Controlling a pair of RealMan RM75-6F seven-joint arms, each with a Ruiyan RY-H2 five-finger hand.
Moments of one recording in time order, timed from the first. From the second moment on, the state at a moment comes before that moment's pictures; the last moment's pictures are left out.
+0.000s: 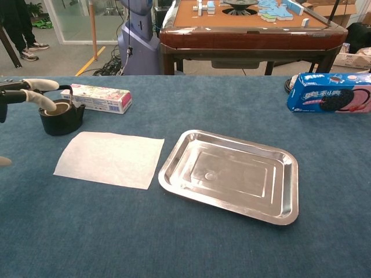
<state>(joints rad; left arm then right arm) -0.41 -1.25 -0.04 -1.48 1.72 1.23 0.10 0.09 -1.08 0.05 -1.63 -1.57 1.52 0.00</state>
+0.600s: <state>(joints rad) -0.51 -1.34 -0.06 -1.42 1.63 1.12 0.13 0.09 -1.08 0.06 -1.62 -1.56 1.50 0.00</state>
